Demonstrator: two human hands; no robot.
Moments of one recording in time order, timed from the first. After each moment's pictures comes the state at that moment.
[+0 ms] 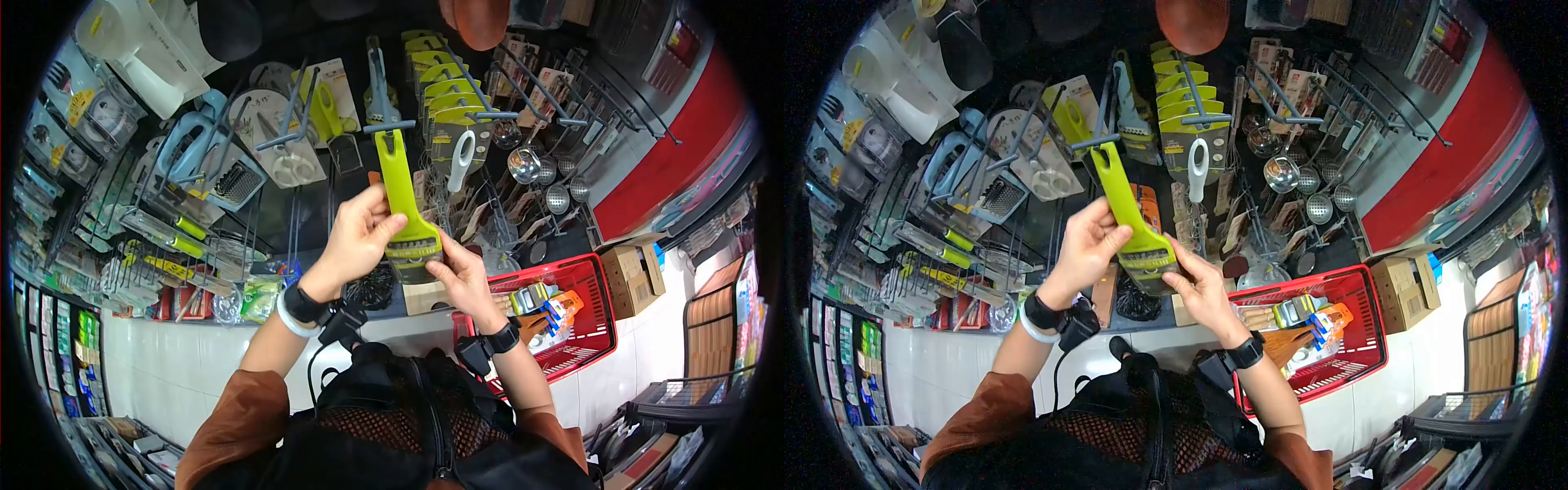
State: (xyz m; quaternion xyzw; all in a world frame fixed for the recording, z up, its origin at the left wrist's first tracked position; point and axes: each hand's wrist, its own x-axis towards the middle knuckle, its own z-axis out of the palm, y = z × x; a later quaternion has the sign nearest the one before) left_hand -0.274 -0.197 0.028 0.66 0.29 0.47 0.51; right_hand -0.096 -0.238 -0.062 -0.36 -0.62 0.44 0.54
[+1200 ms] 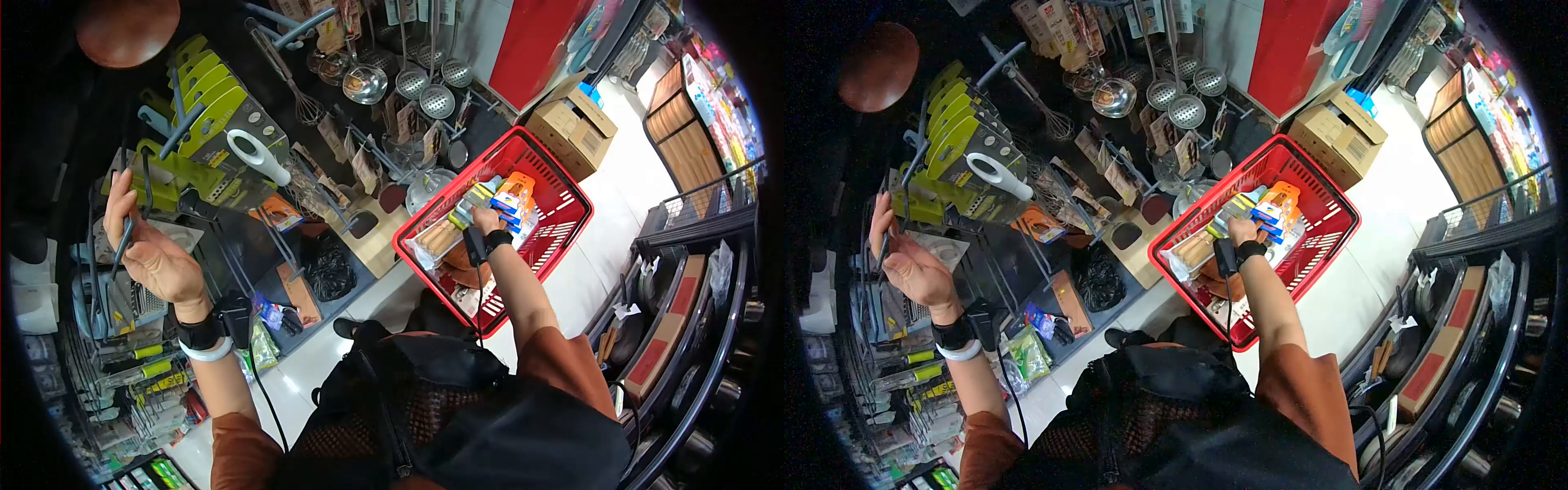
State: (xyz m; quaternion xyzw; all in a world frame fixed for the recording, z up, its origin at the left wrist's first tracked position) left_hand -0.244 -0.127 0.061 0.75 0.16 0.64 0.06; right_hand 0.151 -0.283 -0.383 -0.90 -0.19 0.30 0.27
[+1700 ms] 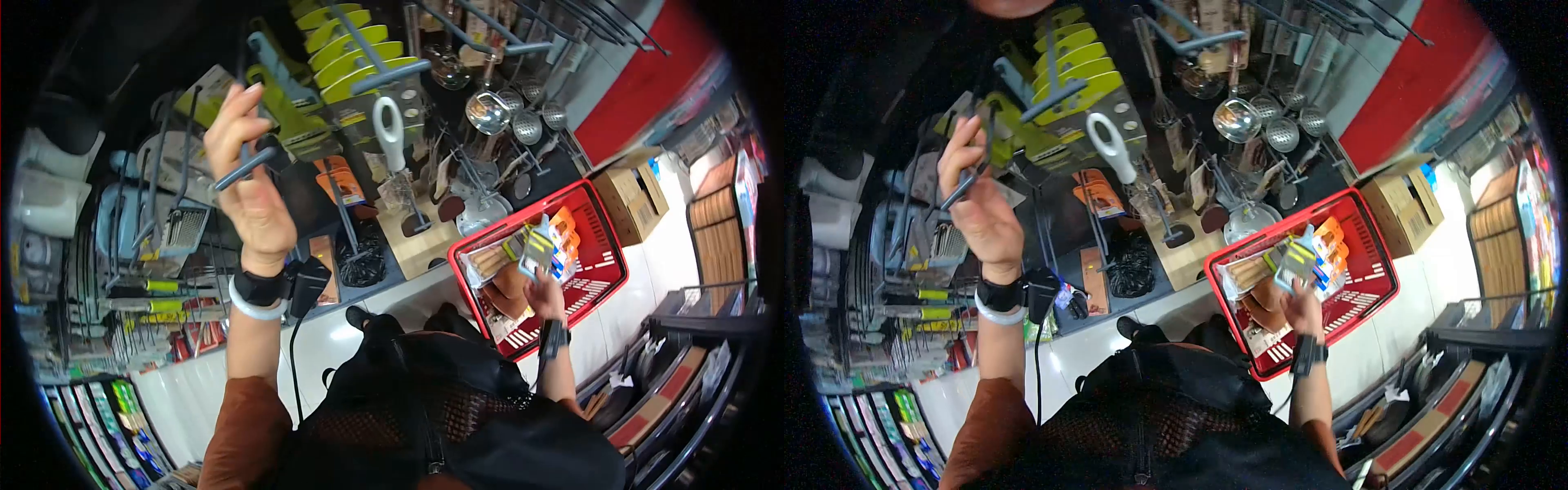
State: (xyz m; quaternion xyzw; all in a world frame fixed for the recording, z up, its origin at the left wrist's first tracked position) left_hand -0.252 -0.119 0.056 0.76 0.14 0.63 0.09; right_hand 0.093 -0.365 -0.248 -0.47 0.11 0.56 0.67
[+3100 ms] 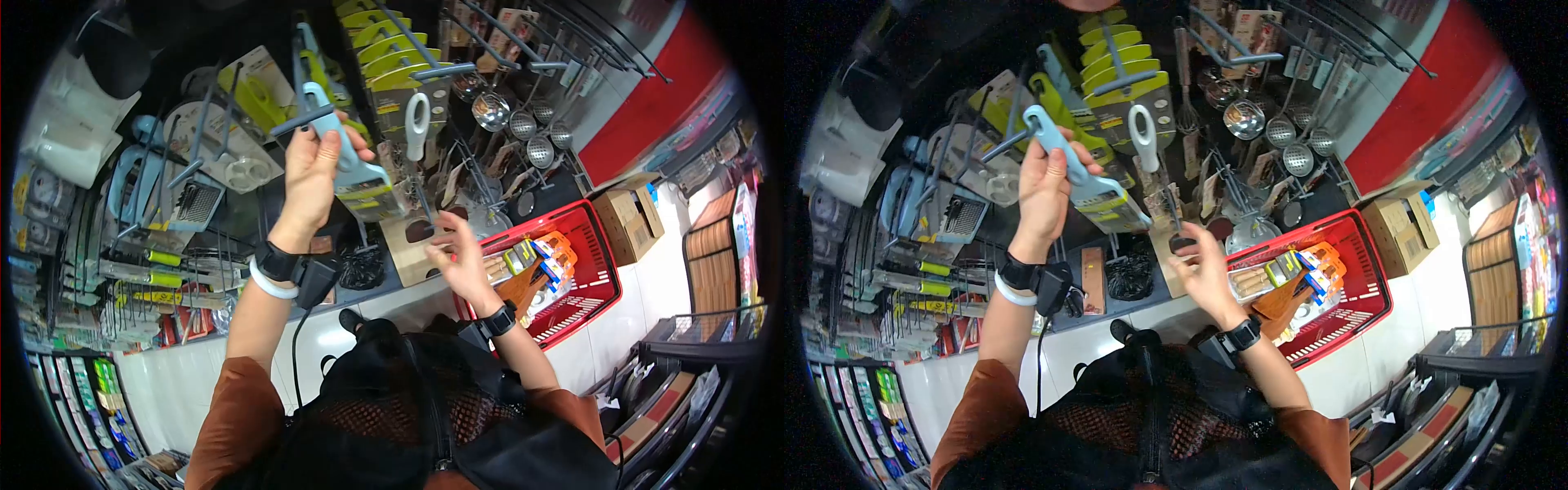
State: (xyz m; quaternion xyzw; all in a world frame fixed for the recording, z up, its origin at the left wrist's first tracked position) left_hand -0.255 -0.126 0.020 0.58 0.22 0.54 0.57; right_hand -0.073 -0.247 -0.121 -0.53 -0.52 0.38 0.55
